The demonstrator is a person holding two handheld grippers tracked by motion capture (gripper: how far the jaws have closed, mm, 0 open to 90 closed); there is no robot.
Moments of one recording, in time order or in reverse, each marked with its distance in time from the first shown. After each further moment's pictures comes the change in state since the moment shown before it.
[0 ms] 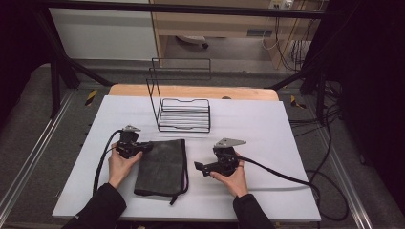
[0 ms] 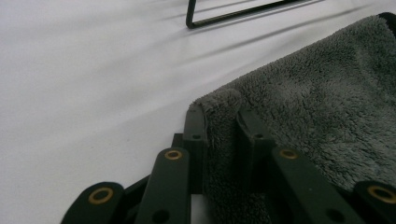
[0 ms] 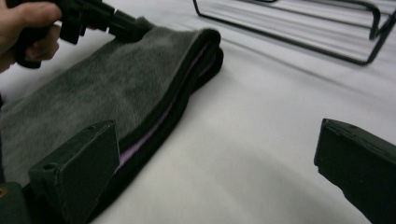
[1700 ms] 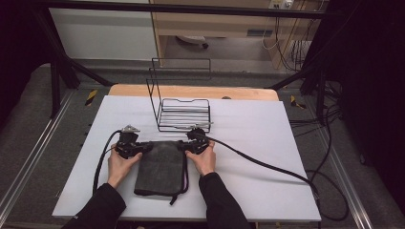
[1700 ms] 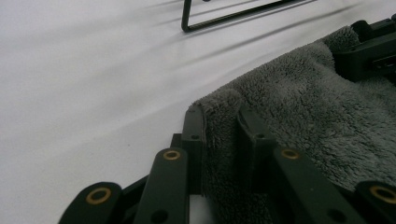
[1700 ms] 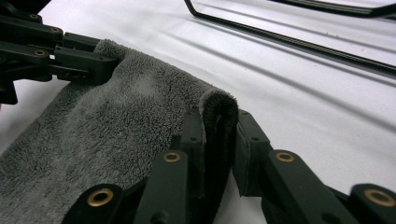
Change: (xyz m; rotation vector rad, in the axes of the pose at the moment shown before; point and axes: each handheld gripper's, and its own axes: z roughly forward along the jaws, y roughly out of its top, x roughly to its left) left arm 0.004 -0.003 0.000 -0.025 -0.028 0.031; right arm 0.003 0.045 0.098 0.155 0.001 0.150
